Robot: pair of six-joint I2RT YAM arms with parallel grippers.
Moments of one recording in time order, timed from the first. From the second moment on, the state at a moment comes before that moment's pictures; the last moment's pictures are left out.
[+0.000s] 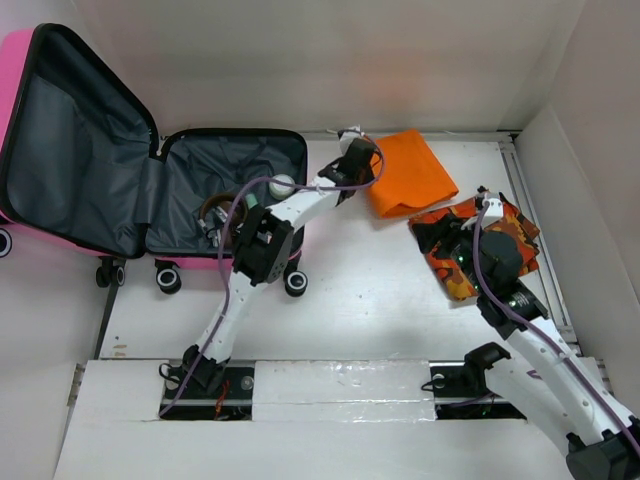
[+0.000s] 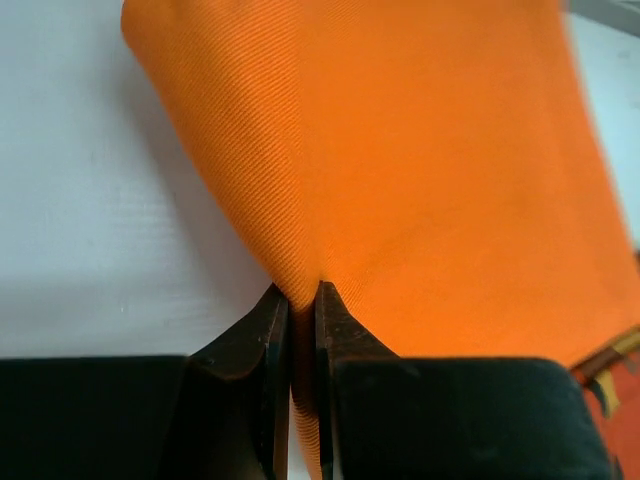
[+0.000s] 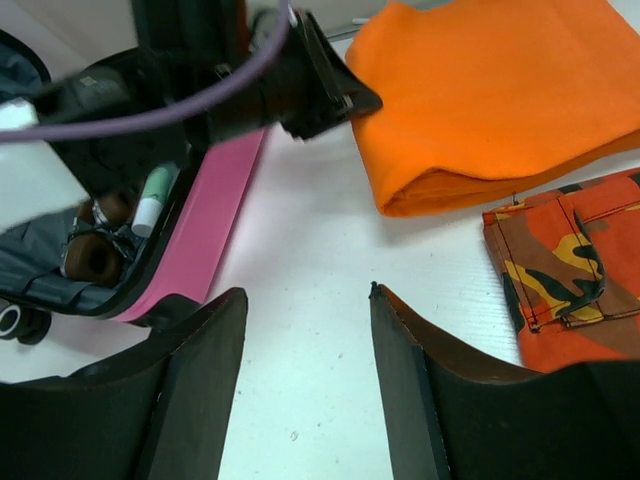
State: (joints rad) left arm -0.66 2.47 2.12 -0.25 -0.27 -0.74; right arm 0.41 0.68 0.59 -0.04 0.06 0.46
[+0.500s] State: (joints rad) left arm -0.29 1.80 1.77 -0.37 -0.15 -0.41; right arm 0.41 0.68 0.59 -0.04 0.06 0.46
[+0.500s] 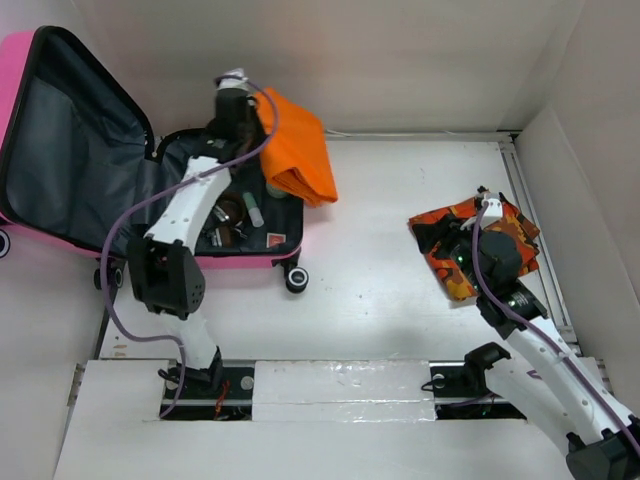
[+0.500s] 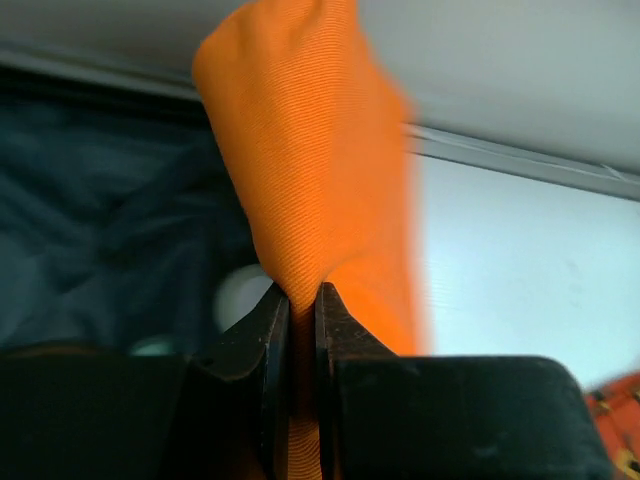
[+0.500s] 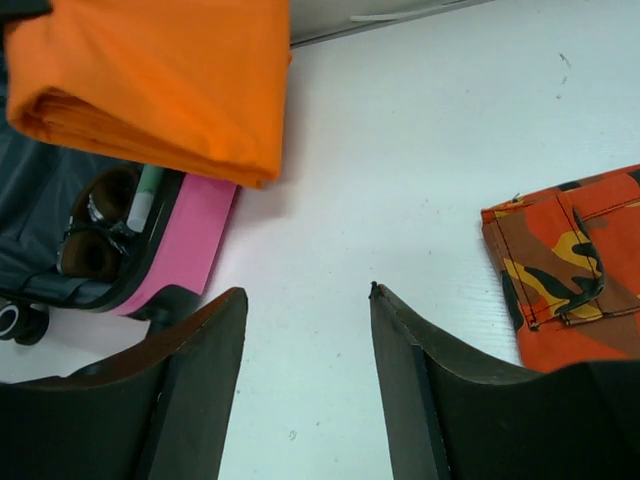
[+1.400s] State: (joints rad) left arm -0.01 1.61 1.39 -0.30 -0.36 -0.52; right arm 0.41 0.67 0.59 -0.04 0.07 0.46
